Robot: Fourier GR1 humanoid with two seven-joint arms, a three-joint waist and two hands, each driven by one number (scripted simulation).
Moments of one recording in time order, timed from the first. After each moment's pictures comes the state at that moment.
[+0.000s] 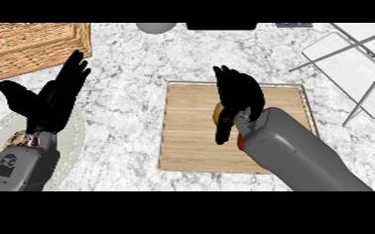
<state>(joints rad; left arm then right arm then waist) -0.24 0.40 -0.10 -1.47 0.31 0.16 0.15 -0.74 -0.28 0.64 -1.44 0.37 0.29 1.10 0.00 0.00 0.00</state>
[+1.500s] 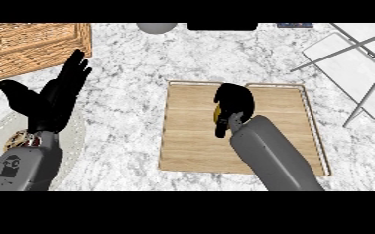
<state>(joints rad) -0.24 0.31 -0.01 -1.50 0.22 0.09 0.19 -0.61 -0.08 0.46 -1.15 0.70 0.30 0.91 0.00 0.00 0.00</state>
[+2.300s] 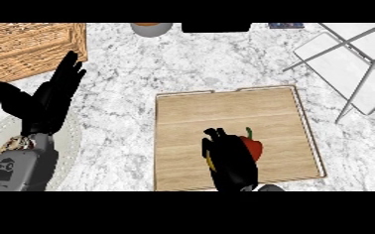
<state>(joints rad) -0.22 0.30 0.03 -1.50 0.20 0.08 0.20 -0.23 -0.22 0.79 -1.59 0.91 0.18 0.59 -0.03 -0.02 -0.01</state>
